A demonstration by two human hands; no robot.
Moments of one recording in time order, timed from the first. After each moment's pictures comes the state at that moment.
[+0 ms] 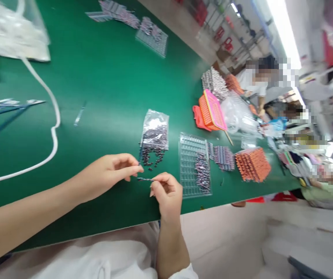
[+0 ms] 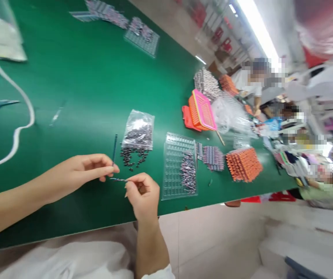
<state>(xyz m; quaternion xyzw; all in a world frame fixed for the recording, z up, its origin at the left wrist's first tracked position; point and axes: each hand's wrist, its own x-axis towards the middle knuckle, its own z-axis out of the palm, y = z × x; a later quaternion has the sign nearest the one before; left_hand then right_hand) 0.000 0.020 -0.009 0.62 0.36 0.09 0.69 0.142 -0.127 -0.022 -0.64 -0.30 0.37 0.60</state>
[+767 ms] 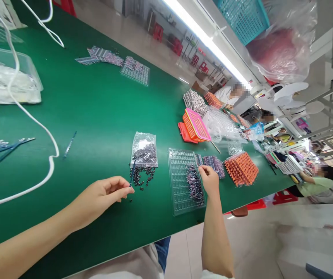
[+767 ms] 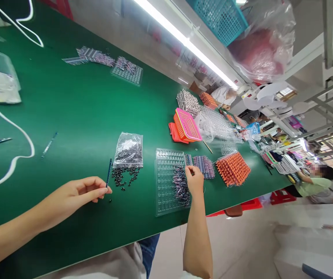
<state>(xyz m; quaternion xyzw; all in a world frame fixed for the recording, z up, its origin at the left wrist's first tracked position) 0.002 0.017 -0.025 0.67 0.37 0.14 0.63 0.360 -0.145 -0.008 -0.86 -0.38 0.02 0.35</state>
